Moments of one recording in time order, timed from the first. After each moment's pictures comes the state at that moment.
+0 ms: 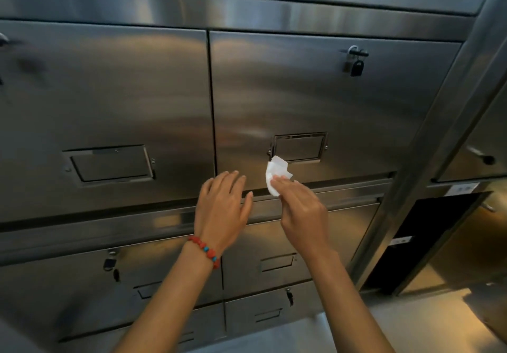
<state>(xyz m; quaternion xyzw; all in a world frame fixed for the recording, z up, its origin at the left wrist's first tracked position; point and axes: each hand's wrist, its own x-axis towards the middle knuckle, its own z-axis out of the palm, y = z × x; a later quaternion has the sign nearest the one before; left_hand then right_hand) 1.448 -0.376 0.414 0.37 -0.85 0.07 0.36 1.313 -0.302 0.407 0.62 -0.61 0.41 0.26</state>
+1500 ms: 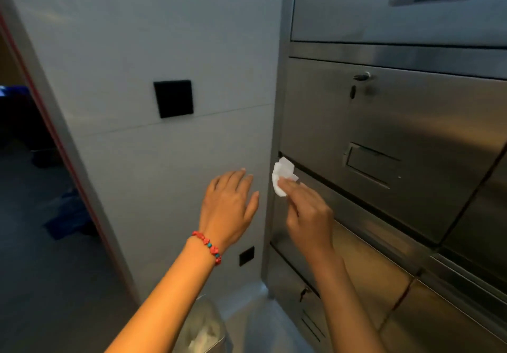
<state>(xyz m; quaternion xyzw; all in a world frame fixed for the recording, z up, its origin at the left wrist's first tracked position) 1.665 -0.170 0.470 0.77 -0.54 0.25 0.24 1.546 -0.271 0.443 0.82 -0.17 0.55 -0.04</state>
